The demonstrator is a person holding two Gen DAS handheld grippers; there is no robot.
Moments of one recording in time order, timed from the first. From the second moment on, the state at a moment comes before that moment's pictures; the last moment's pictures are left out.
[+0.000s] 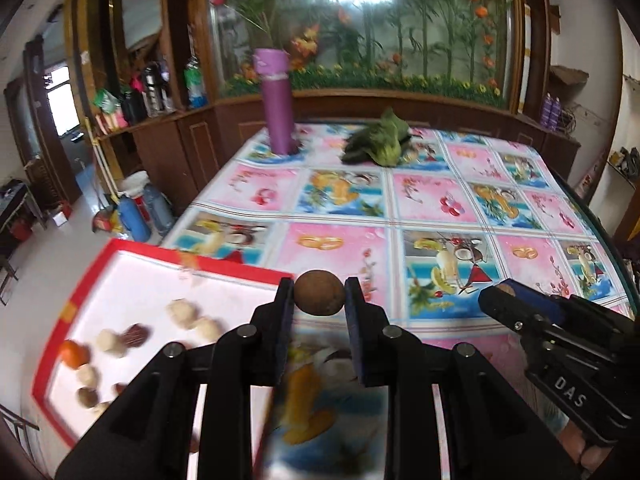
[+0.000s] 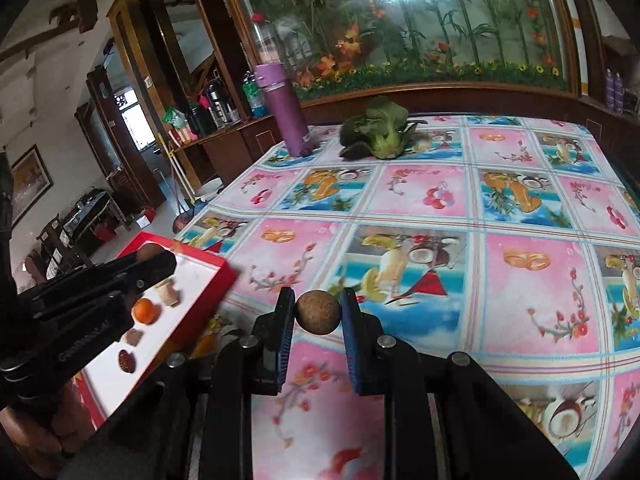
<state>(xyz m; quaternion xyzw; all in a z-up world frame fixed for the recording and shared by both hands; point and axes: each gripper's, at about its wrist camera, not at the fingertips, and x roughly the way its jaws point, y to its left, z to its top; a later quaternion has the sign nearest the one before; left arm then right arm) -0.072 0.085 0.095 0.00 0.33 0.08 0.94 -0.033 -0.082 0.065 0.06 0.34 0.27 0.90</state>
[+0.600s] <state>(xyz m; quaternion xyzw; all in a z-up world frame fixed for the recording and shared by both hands) -0.156 0.166 0.117 -0.04 0.28 0.14 0.95 -0.091 0.021 0.095 0.00 0.32 0.34 0.89</state>
